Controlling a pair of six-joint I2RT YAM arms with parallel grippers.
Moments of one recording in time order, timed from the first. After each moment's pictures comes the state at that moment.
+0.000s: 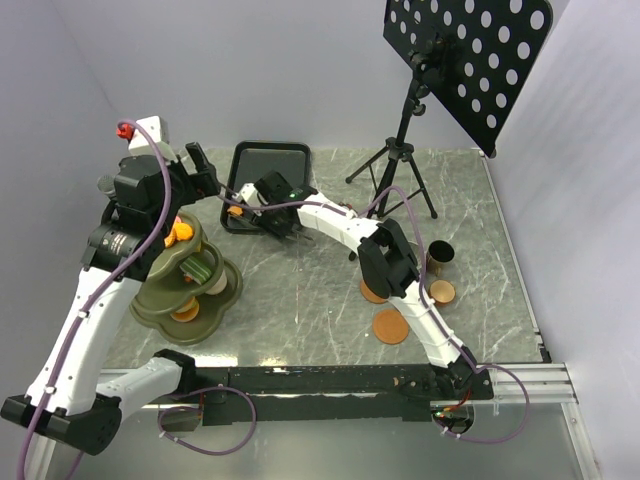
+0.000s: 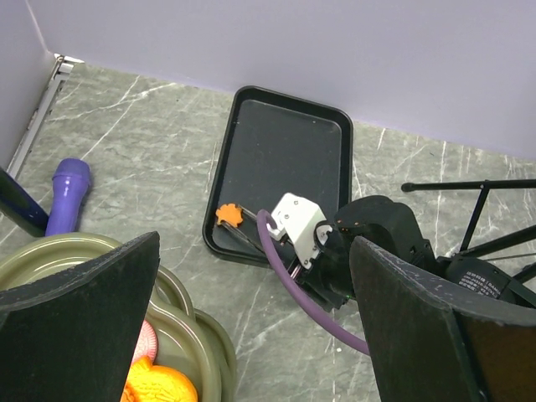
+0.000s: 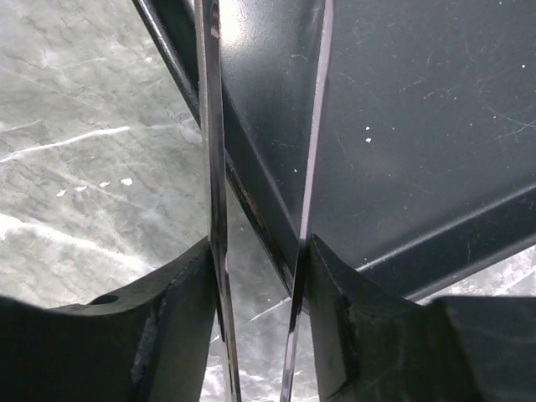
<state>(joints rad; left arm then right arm) -0.32 1.03 1.36 -0.57 -0.33 -0.33 0.80 2.44 2.19 -0.71 -0.01 -0.34</state>
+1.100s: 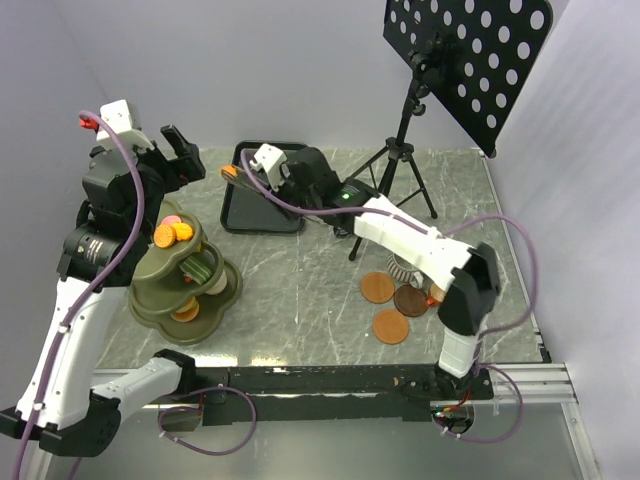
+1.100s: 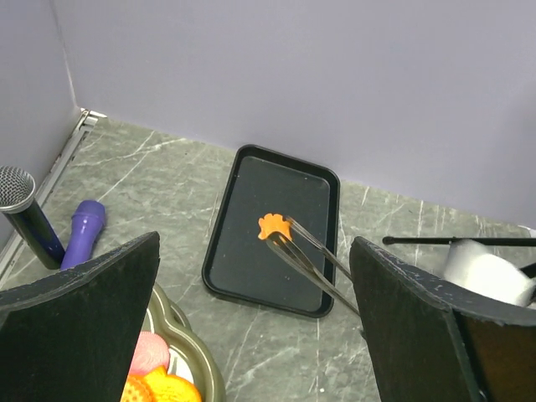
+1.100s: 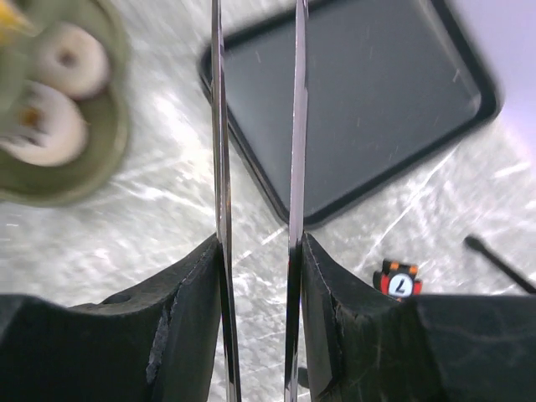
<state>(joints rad) -0.32 1.02 1.51 -0.59 -0.40 -0.33 0.84 1.81 1.74 -0.48 0.00 -0.25</state>
